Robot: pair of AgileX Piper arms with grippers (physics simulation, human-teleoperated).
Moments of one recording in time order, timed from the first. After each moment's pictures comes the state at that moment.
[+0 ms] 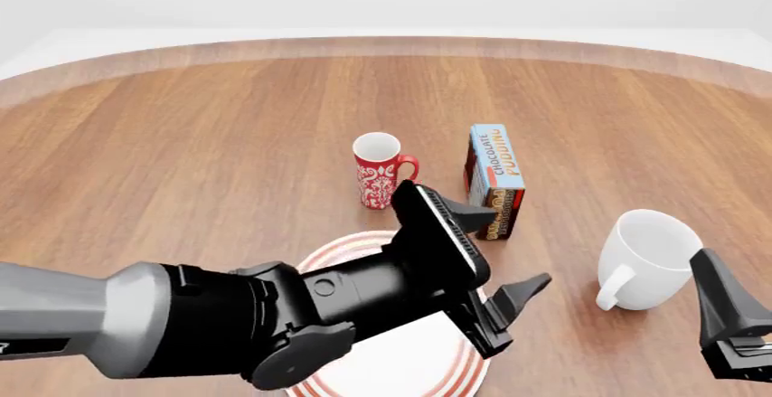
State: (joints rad) left arm -1.08 1.65 -0.79 -0.57 0.14; right arm 0.03 0.01 0.00 -0.01 -0.01
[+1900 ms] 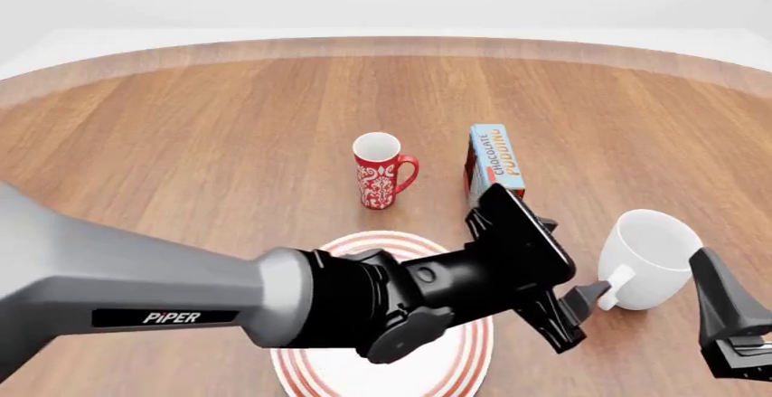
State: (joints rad) left arm -1.12 1.90 -1.08 -0.44 0.11; right arm 0.04 0.01 0.00 -0.02 -0.01
